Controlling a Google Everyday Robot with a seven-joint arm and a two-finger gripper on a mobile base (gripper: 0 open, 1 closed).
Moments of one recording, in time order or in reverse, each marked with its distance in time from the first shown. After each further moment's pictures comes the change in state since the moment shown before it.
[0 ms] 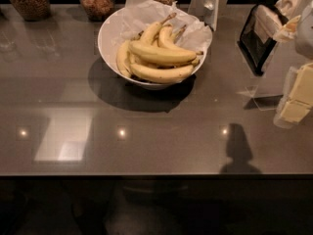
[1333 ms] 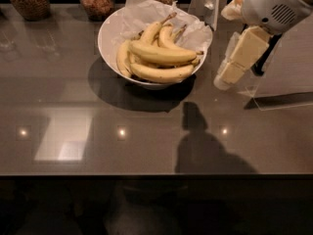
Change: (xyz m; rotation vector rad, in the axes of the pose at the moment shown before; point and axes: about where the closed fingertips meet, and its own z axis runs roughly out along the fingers) arm -0.102 -0.042 0.014 -0.036 -0.302 -0.020
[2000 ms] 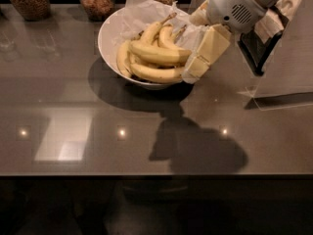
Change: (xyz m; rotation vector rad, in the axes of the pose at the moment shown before) arm -0.047 -0.006 0.044 -0.128 -0.120 0.008
